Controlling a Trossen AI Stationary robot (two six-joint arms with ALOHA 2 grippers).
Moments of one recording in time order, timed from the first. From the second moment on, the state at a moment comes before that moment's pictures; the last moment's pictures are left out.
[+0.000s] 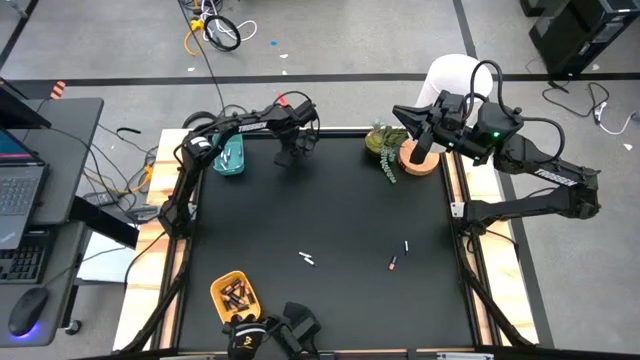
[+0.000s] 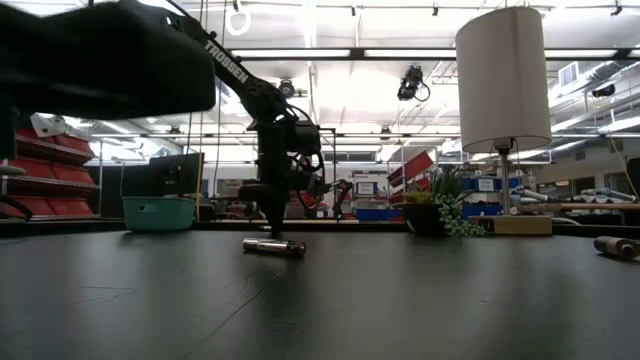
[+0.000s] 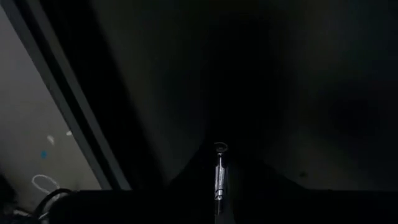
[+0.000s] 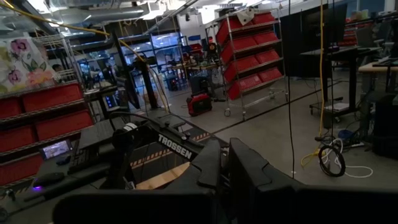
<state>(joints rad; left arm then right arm) 0.68 2.23 1.69 -0.83 -0.14 0.99 -0.26 0.93 1.19 -0.20 0.22 0.19</state>
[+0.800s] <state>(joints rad) 0.67 2.24 1.99 -1.04 -0.06 0.39 -0.26 0.93 1.19 -0.16 0.22 0.21</state>
